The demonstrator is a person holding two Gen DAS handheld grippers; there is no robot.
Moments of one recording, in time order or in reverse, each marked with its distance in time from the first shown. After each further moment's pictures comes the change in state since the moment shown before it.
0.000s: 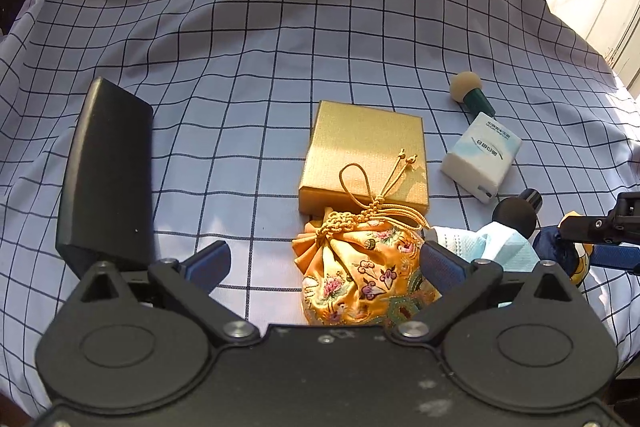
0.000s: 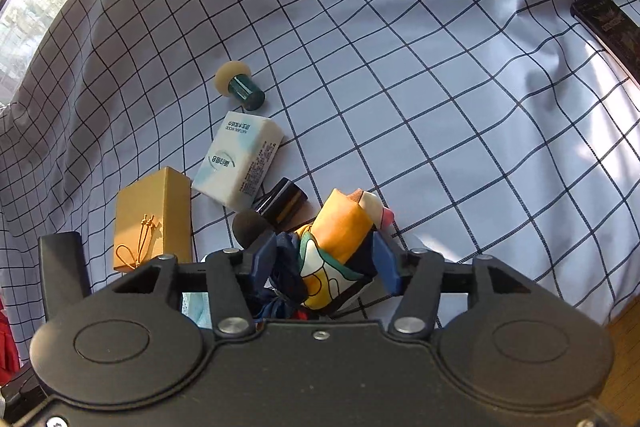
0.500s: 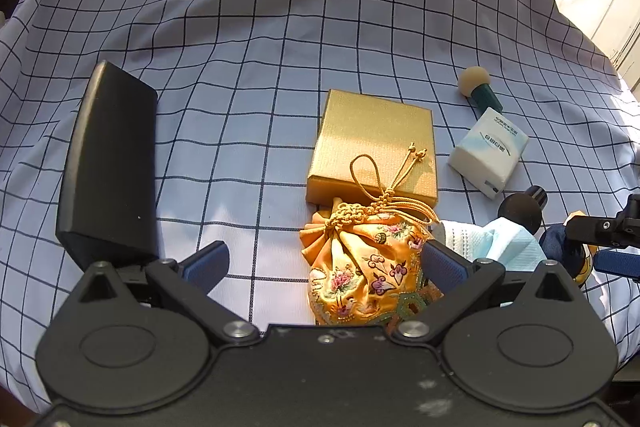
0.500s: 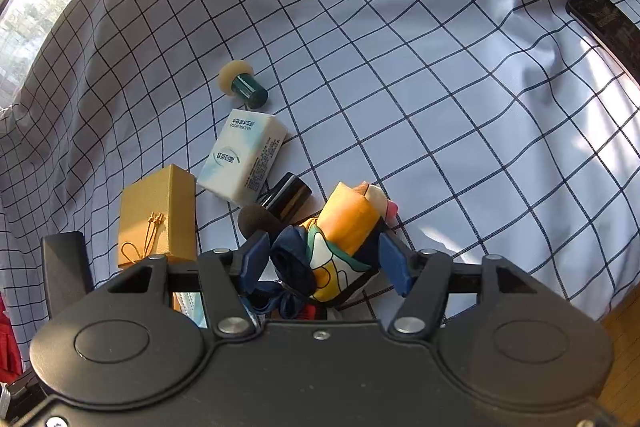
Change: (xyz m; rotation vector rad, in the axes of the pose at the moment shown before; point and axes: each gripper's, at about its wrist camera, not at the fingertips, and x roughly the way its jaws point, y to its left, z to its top) left arm 0.003 0.004 0.000 -0.028 0.034 -0.006; right arm -0.006 -0.001 -0.005 0.019 0.003 0.012
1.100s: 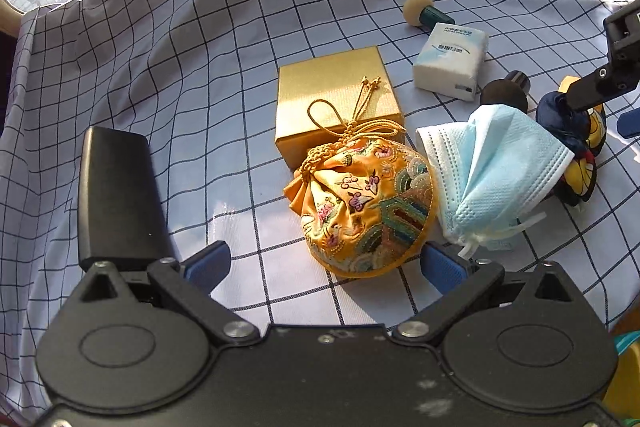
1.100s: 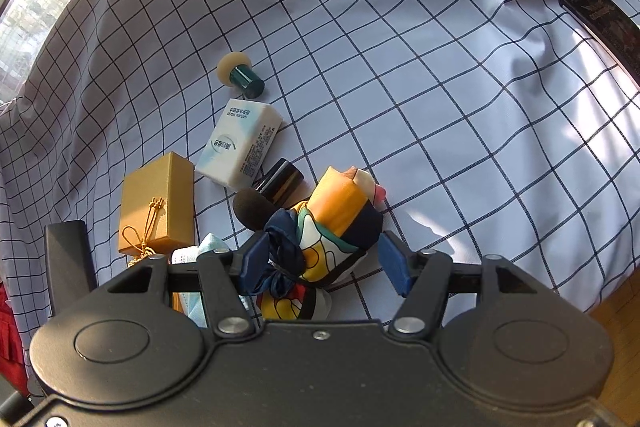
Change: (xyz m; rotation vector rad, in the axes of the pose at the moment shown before) left arm -0.002 -0.035 -0.043 0.383 -0.035 0.142; right arm -0.008 -0.004 -0.005 -0.008 0.018 0.002
